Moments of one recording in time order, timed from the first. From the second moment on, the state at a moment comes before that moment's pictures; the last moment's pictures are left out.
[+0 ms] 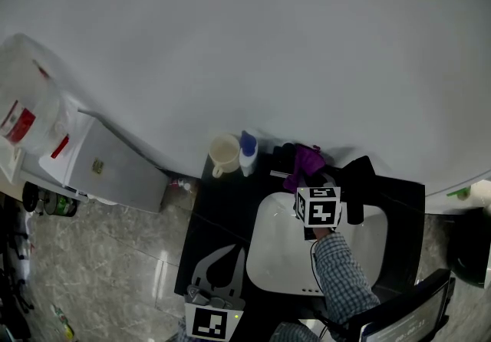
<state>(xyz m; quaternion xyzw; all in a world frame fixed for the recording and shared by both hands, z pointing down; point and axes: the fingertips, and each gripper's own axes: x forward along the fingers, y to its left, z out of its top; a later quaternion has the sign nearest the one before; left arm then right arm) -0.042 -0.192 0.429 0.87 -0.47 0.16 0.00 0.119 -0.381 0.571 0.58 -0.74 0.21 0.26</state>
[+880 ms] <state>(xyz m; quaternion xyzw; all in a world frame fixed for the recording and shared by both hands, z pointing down) -0.051 -0.188 0.391 0.88 -0.46 0.11 -0.03 0.124 -0.283 0.461 0.59 -0.78 0.14 0.19</state>
